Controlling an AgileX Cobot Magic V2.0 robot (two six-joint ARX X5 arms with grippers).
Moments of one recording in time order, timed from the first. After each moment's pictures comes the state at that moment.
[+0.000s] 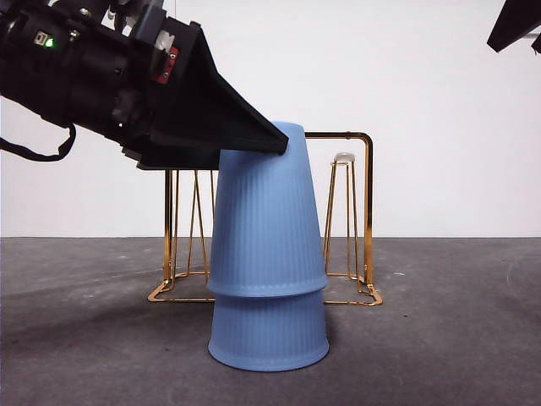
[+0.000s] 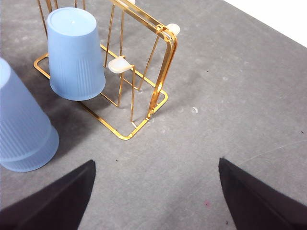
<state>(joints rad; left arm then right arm) -0.68 1.26 0.50 0.44 0.47 0.10 0.44 0.72 0.82 -0.67 -0.05 -0.21</state>
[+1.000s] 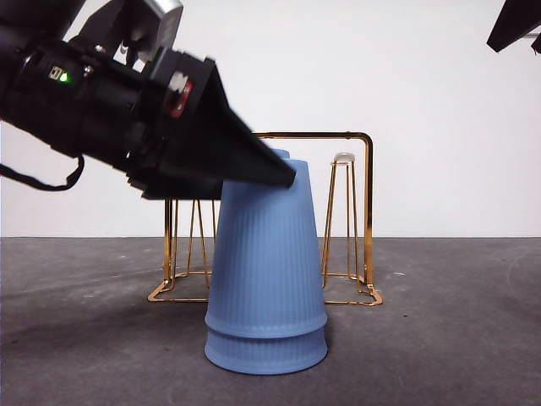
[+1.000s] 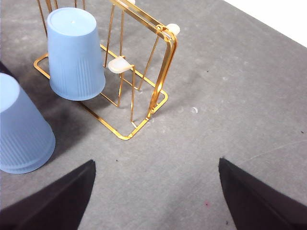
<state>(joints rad) -0.68 1.34 0.50 0.48 0.47 0.07 0.44 0.72 0.82 -0.67 -0.05 -0.21</state>
